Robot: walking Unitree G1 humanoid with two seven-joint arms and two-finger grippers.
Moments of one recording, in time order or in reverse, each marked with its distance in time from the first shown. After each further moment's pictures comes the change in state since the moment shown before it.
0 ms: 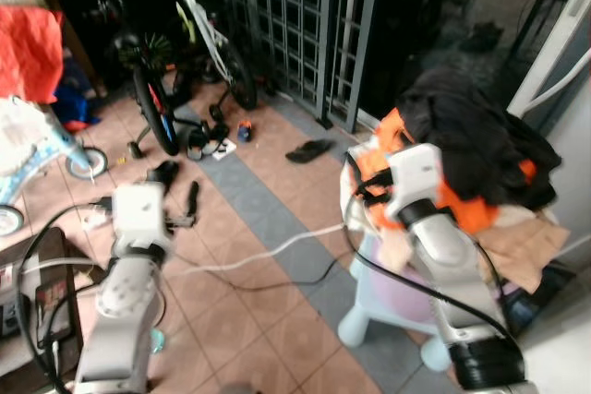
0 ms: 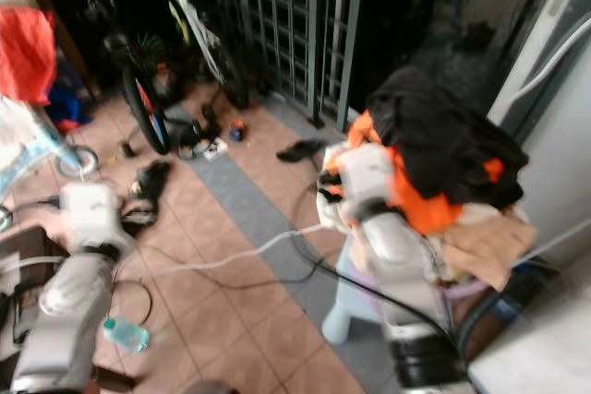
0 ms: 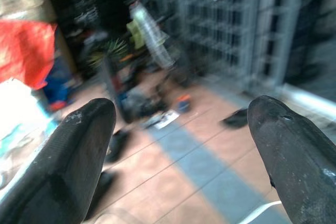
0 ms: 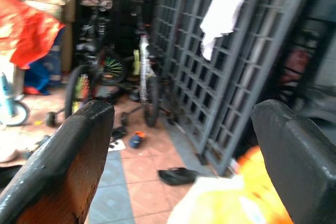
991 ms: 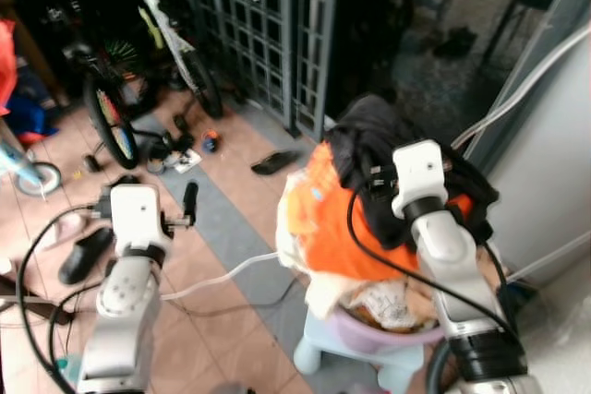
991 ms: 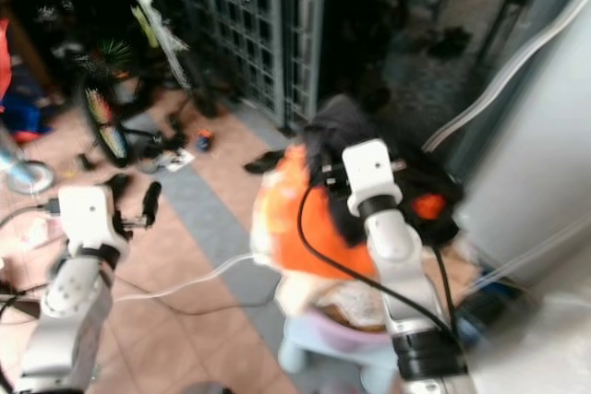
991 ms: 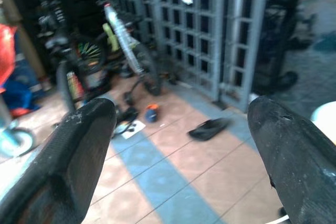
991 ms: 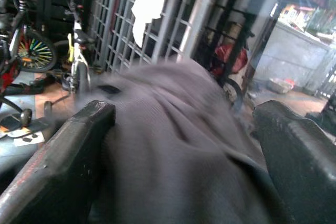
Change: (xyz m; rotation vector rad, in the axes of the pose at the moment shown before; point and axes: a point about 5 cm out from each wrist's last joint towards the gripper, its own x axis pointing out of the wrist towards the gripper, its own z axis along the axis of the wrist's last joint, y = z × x) left arm 0.004 -0.010 0.003 -0.042 -0.018 -0.021; right arm 0.000 -0.020 -0.008 -0.094 0.029 -0.137
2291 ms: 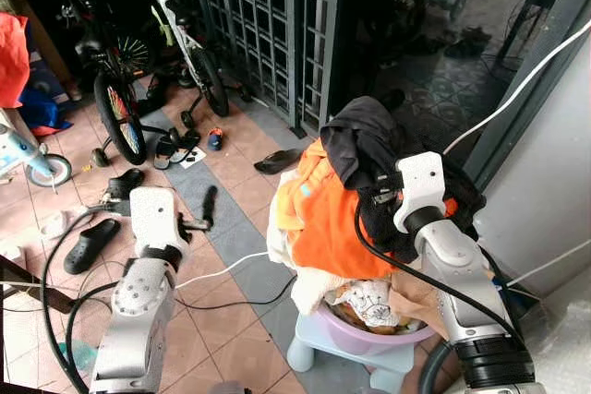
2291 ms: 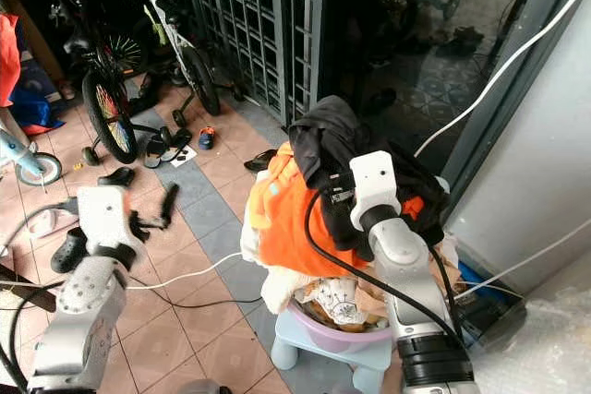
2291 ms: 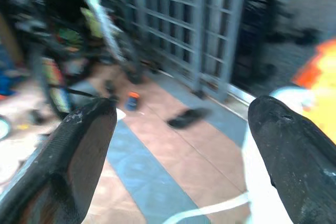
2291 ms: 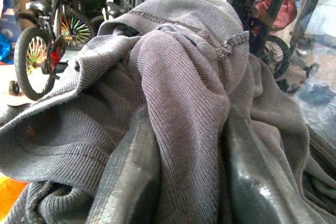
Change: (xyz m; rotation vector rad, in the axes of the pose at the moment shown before) left arm -0.006 -0.015 -0.011 -0.040 0.070 -0.138; right arm -0.006 0.005 -0.019 0.171 0.152 0.075
